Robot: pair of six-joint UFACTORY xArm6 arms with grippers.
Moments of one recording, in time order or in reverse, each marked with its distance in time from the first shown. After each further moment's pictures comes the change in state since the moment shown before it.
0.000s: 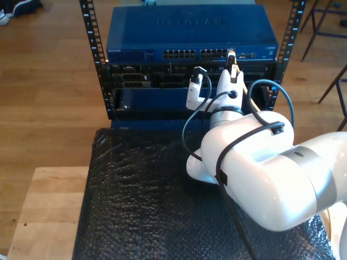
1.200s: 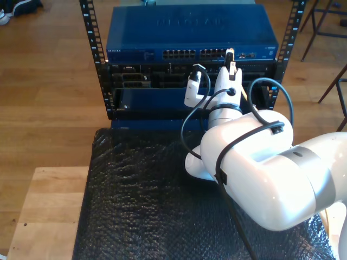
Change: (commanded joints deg) left arm 0.1 0.0 0.0 0.0 0.1 0.0; right arm 0.1 -0.2 -0.8 -0.7 0.2 0.1
